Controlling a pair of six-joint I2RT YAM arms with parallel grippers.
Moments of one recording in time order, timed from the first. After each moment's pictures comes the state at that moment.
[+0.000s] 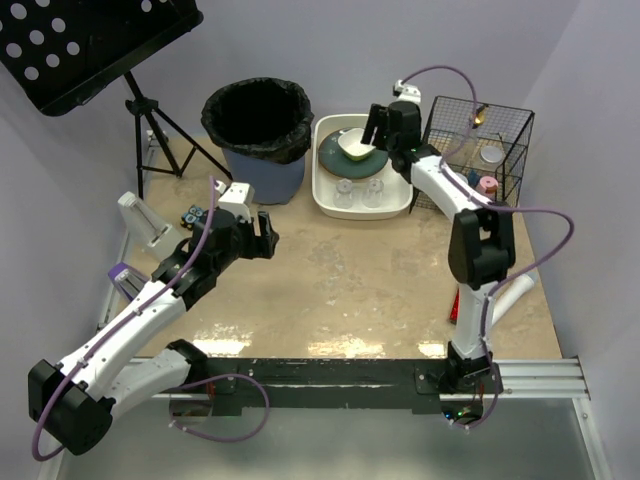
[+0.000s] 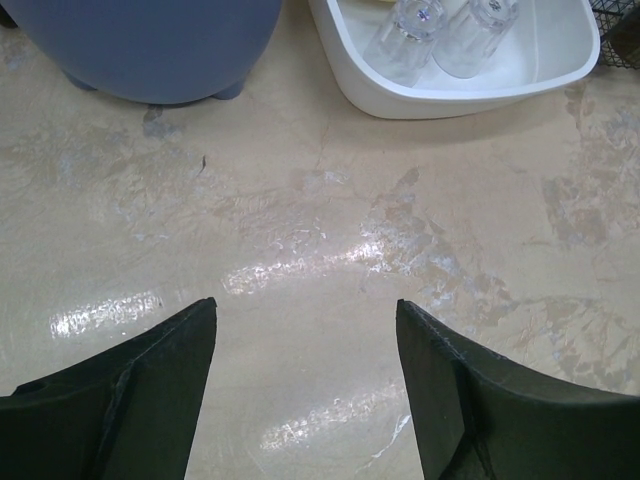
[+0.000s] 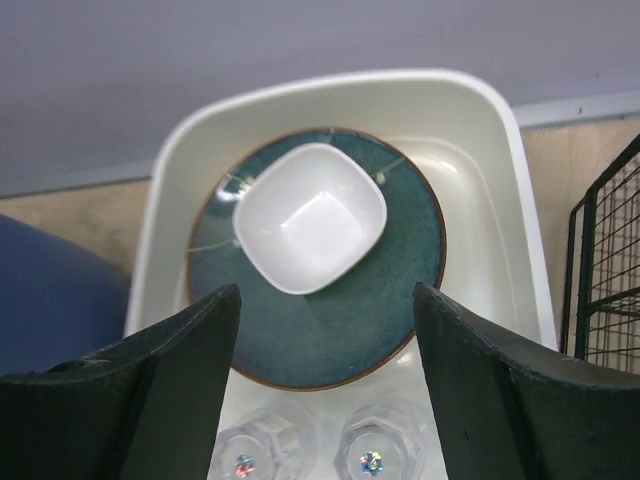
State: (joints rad) left arm -0.55 0.95 0.77 -0.29 -0.13 -0.34; right arm 0.31 2.08 1.75 -0.08 0.22 0.35
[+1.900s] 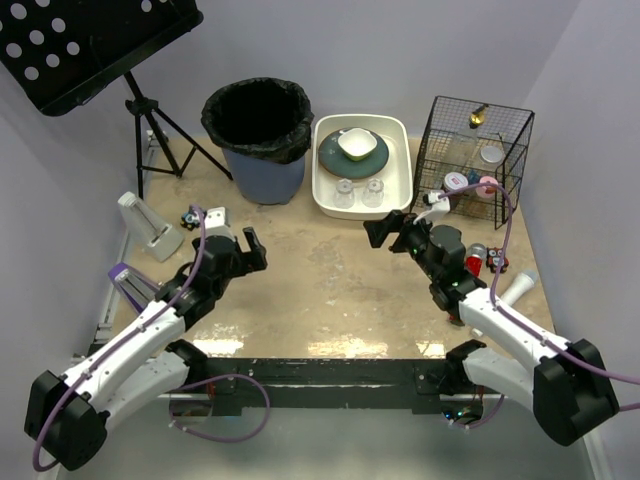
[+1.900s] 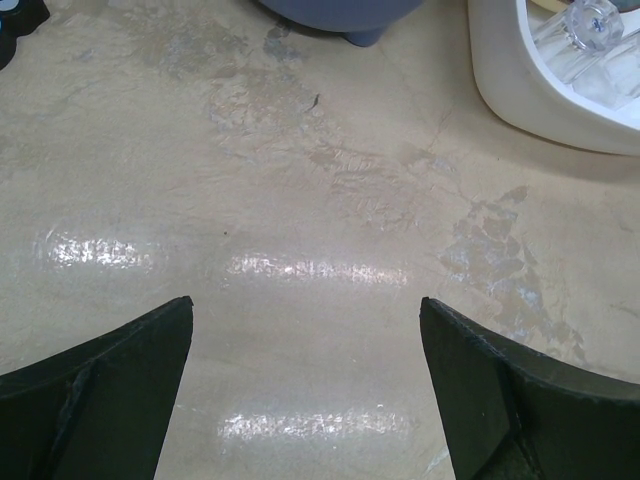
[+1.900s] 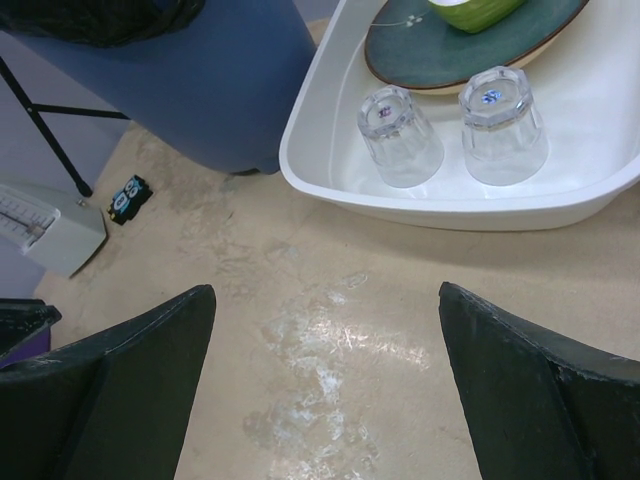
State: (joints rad) left arm -0.55 0.84 0.52 -0.23 -0.37 -0.57; right arm 0.45 1.02 0.47 0.42 0.01 0.51
